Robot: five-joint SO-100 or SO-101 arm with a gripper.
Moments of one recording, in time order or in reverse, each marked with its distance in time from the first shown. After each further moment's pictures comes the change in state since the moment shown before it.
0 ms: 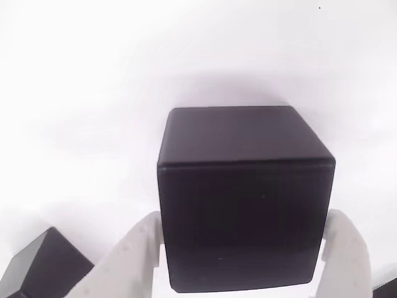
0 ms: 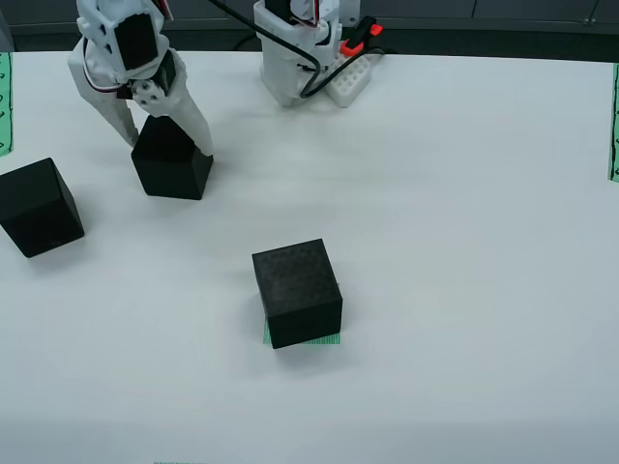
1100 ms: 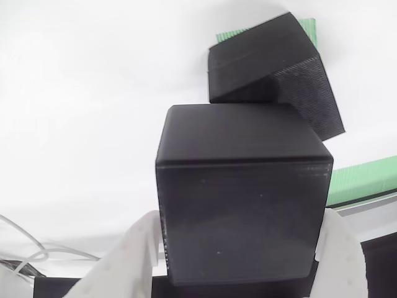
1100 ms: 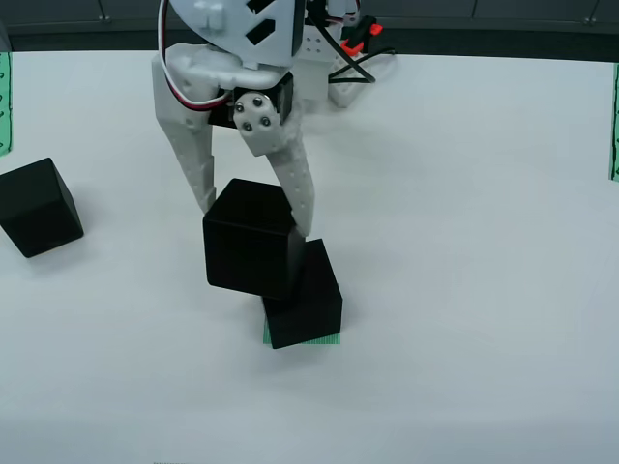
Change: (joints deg) arm -37.3 -2.7 -27.8 4.7 44.1
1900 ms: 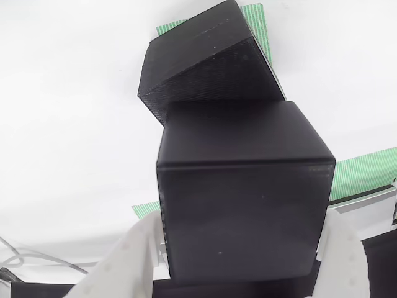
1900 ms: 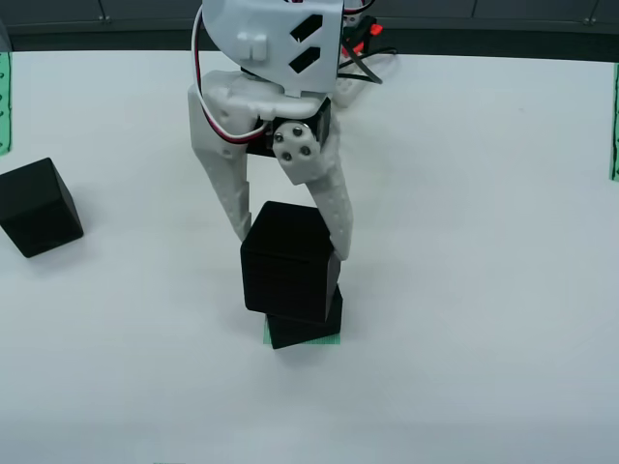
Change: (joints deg) arm -4.7 -6.2 -4.7 -0.4 4.7
